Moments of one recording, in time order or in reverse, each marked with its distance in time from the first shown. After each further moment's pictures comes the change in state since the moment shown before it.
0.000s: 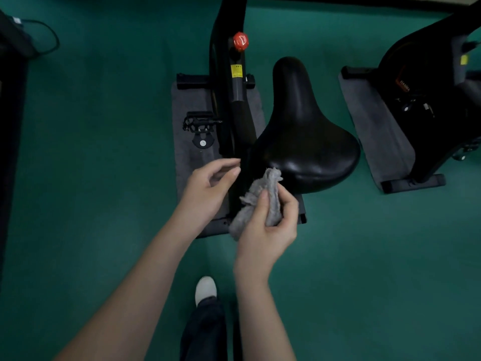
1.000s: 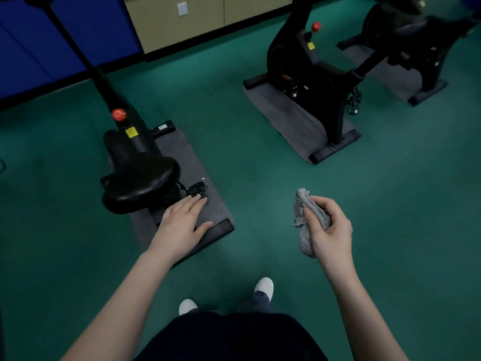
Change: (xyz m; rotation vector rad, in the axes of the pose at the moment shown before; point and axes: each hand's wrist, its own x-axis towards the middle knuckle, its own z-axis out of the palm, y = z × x) left_hand -0.108 0.120 0.237 1.219 -0.439 0.311; right_hand 0.207 -0.082 -0.416 -0.216 -0.127 0.067
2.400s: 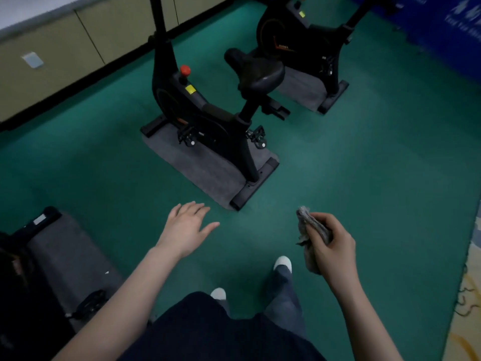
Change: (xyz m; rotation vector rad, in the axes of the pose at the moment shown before) left_hand 0.492 0.400 0.018 0.225 -0.208 0.287; right_hand 0.451 0.090 -0.287 -0.185 0.215 0.138
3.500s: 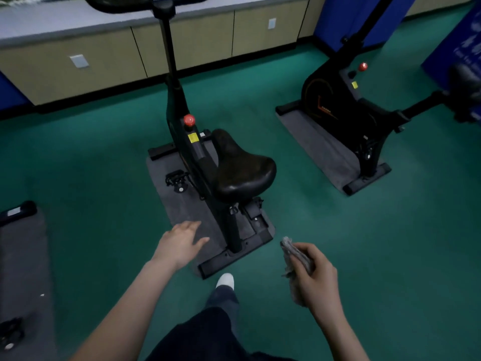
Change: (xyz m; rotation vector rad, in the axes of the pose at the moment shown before) left_hand 0.354 0.110 -0.104 -0.281 -0.018 -0.418; right_hand 0.454 0.019 -0.029 -0.056 -0.404 -0.127
